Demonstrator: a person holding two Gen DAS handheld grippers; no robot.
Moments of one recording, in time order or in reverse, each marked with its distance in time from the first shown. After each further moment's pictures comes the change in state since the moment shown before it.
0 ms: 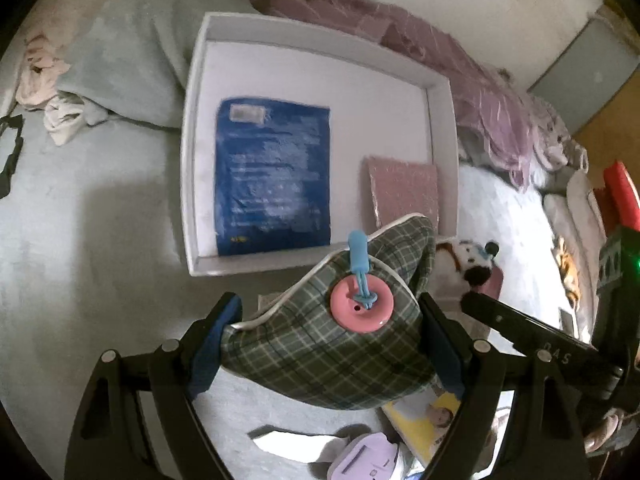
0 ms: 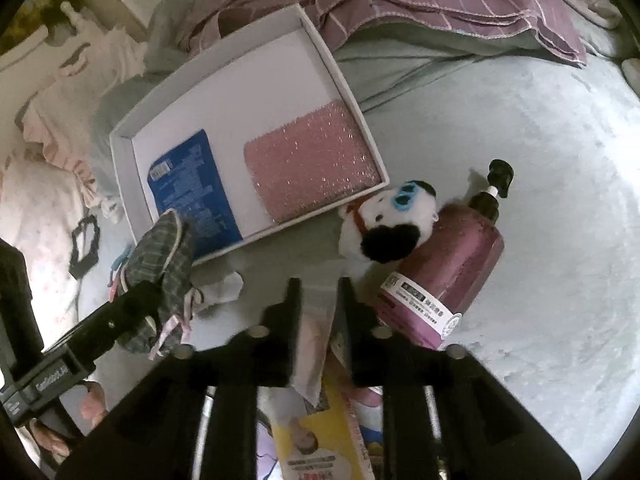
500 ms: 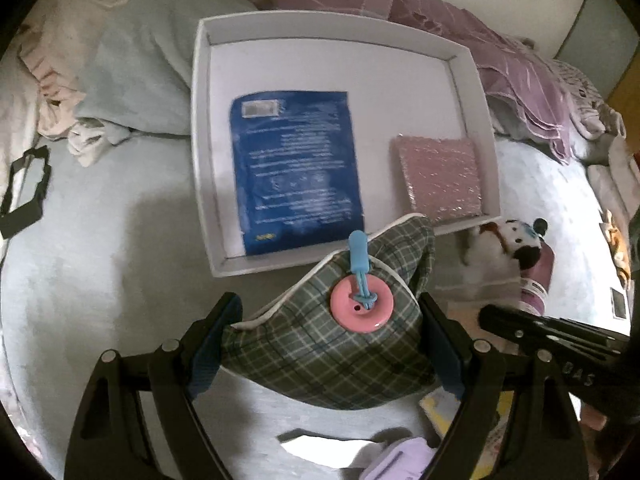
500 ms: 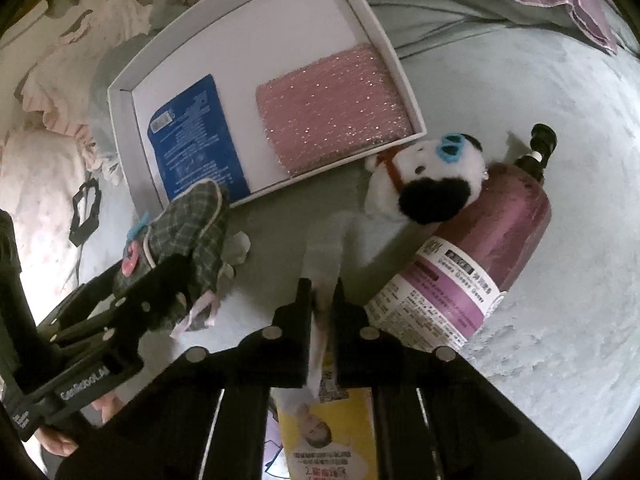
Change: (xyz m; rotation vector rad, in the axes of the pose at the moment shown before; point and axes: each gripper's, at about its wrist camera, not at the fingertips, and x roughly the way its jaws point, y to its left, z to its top) left arm 0.010 -0.012 -0.005 0.079 0.000 0.199; right arm 0.027 0.010 -0.008 -0.035 0.131 0.047
